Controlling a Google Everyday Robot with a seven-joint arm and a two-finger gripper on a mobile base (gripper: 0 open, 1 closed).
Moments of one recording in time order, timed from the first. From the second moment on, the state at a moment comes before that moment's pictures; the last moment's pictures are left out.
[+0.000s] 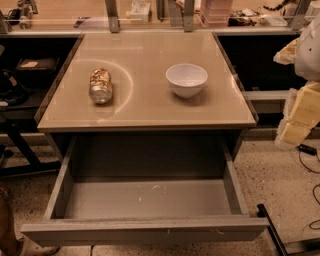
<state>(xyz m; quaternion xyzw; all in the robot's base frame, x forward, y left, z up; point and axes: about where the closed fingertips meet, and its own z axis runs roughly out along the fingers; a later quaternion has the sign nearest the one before) 0.438 -0.217 0.977 -0.60 0.78 -0.04 0.16</state>
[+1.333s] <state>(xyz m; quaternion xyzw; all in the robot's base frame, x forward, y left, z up) 0.438 -0.216 0.977 -0.60 0.78 -0.04 0.16</state>
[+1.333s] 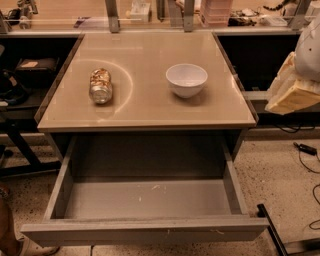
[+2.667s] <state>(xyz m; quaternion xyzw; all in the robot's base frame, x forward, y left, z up) 0.375 -0.234 0.905 -0.59 0.80 -0.03 0.08</state>
